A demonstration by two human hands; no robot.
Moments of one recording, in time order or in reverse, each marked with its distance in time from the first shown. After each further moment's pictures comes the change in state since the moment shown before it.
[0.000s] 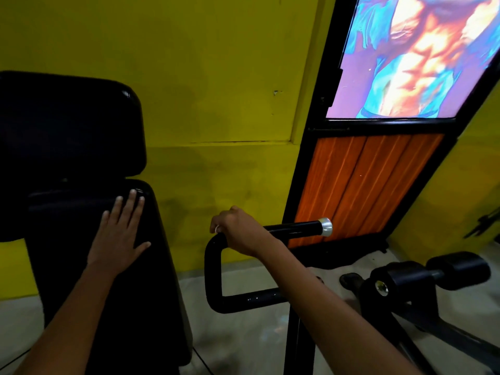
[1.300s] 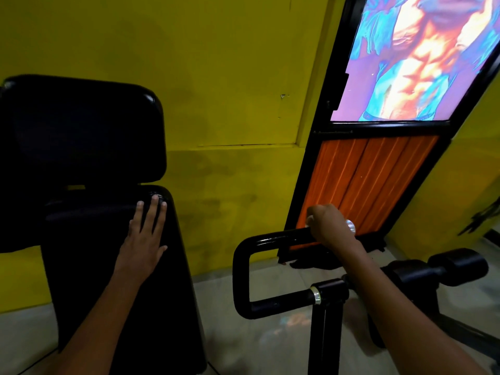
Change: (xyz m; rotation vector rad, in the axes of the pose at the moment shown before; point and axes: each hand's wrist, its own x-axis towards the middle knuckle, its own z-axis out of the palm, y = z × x) left_hand 0.005 -0.006 0.012 -0.066 0.076 0.051; right_hand -0.054 0.078 -0.023 -0.077 0.155 0.697
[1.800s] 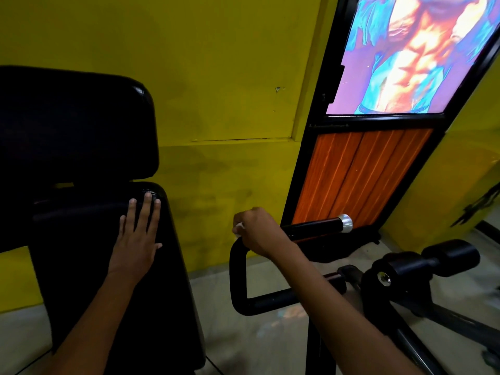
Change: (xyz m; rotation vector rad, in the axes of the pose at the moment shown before) left_hand 0.000 -0.002 0.010 -0.006 0.022 -0.003; right_hand -0.015 -0.121 0.025 0.071 -0.155 -0.360
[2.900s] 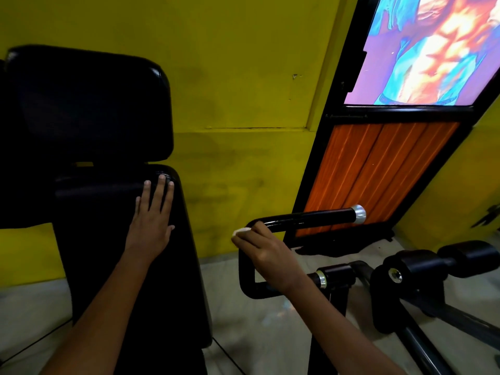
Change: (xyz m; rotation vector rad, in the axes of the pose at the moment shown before) left_hand 0.001 0.007 -0.008 0.019 -0.062 -0.066; right_hand -0.057 0.009 0.064 -0.174 0.538 -0.581
